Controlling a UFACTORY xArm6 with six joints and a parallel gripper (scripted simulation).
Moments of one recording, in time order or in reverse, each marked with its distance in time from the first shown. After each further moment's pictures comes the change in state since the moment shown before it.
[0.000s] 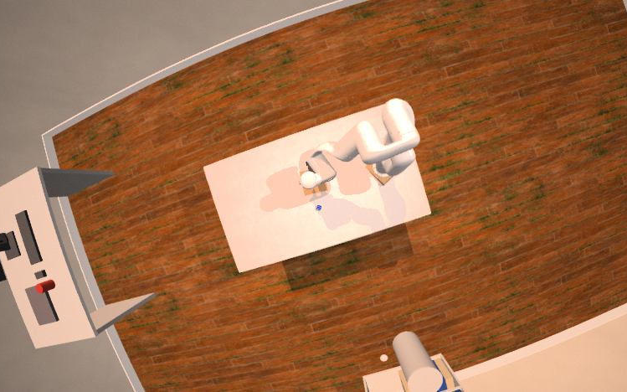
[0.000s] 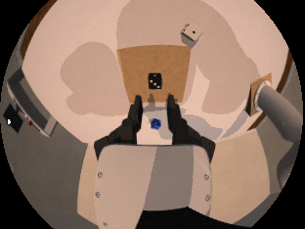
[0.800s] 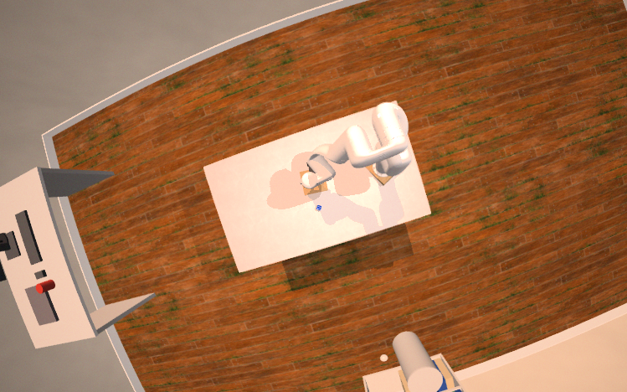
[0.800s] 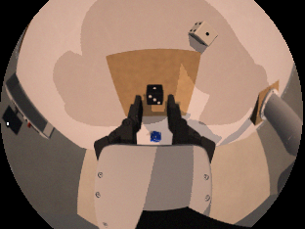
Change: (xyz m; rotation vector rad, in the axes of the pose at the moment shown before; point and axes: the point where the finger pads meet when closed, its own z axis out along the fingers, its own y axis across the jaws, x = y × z) arm 0.000 0.000 0.045 -0.001 0.000 0.000
